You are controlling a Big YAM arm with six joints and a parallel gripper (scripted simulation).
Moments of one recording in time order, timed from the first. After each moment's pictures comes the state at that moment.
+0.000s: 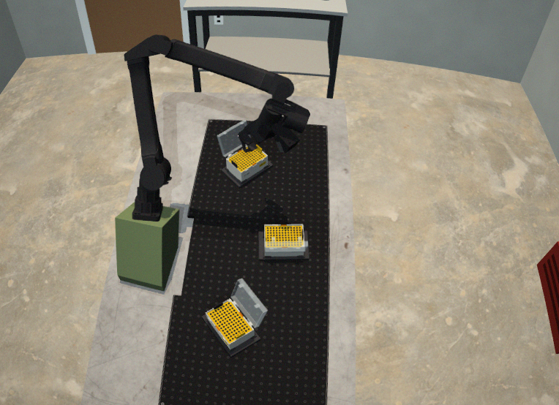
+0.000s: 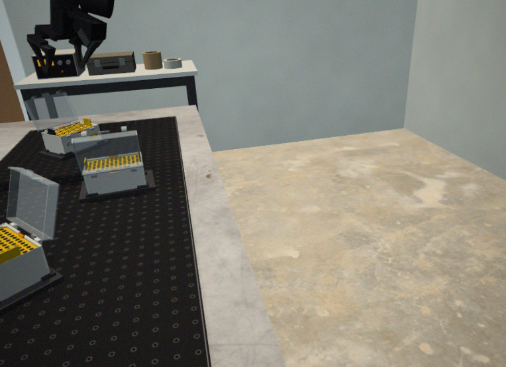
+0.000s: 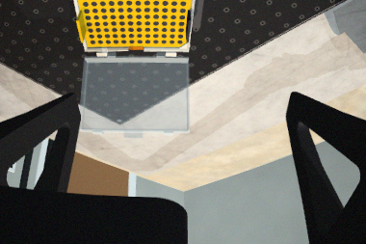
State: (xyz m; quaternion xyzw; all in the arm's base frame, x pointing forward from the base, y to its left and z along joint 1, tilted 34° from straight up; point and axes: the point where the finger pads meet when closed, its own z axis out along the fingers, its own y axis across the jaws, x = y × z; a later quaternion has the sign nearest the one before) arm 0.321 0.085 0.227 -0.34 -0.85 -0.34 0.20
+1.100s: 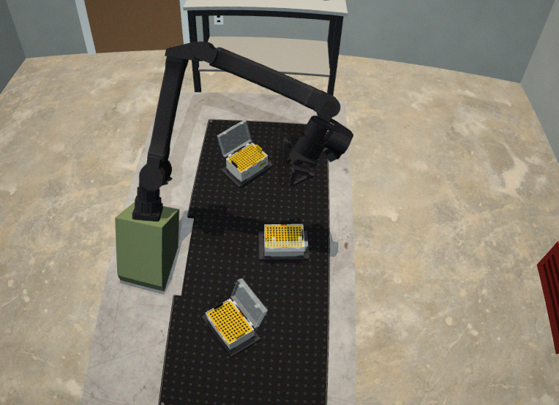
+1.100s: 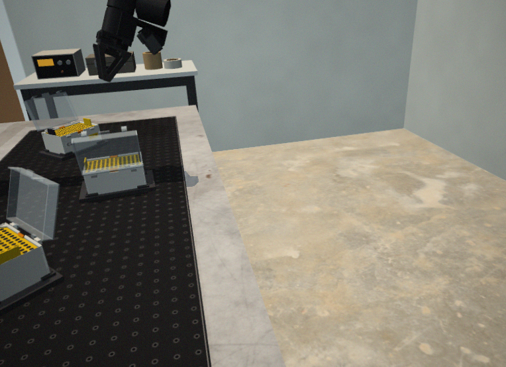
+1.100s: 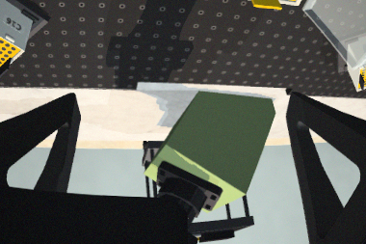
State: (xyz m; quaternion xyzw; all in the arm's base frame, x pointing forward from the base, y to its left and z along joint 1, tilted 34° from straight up) arm 0.415 -0.012 0.164 0.09 -0.97 -0.21 0.12
